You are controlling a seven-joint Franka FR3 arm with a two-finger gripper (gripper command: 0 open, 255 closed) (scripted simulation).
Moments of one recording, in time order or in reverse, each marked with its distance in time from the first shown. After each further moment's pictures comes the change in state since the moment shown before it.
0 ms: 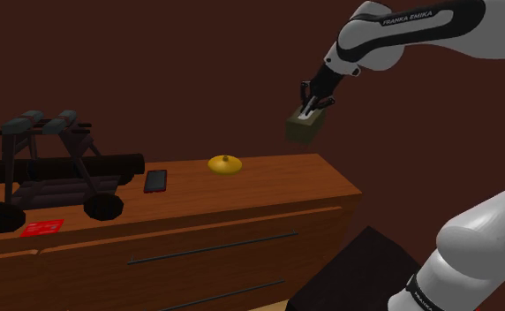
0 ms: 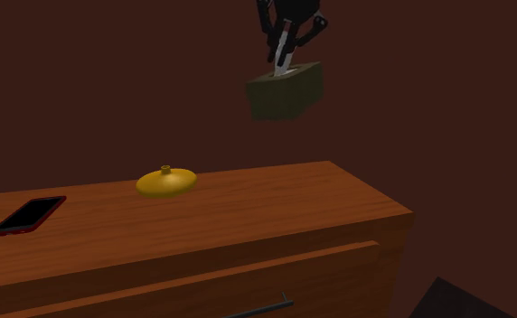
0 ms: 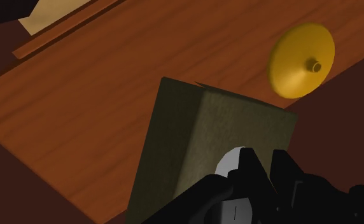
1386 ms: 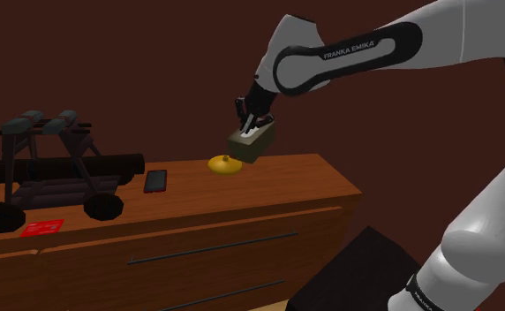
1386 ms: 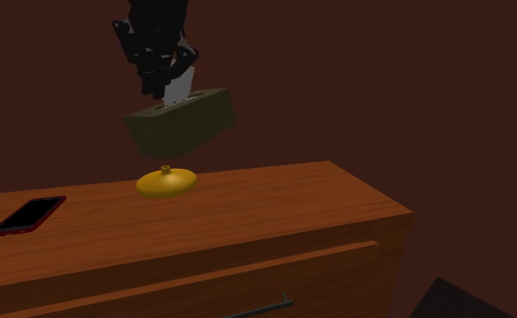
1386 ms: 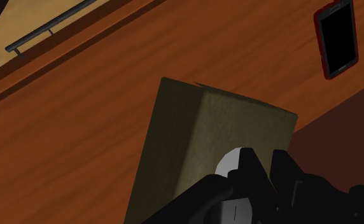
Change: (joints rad) arm 0.099 0.258 0.321 0.124 -0.196 0.169 0.507
